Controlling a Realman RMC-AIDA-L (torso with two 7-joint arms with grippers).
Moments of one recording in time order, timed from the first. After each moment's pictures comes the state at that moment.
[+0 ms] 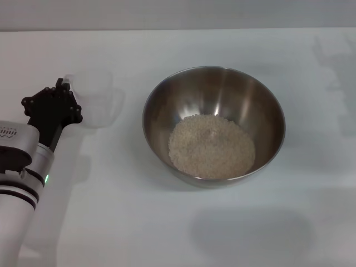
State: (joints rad) left arm -0.35 -2.08 -0.59 -0.50 1.94 0.99 0.33; right arm 0.58 2.04 -1.87 -0.16 0.59 -1.36 0.00
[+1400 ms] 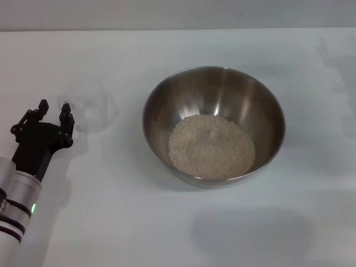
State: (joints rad) left arm -0.27 -2.07 -0.49 -0.46 1.95 1.09 0.16; right arm 0.58 2.03 -1.87 -0.13 0.59 -1.35 0.00
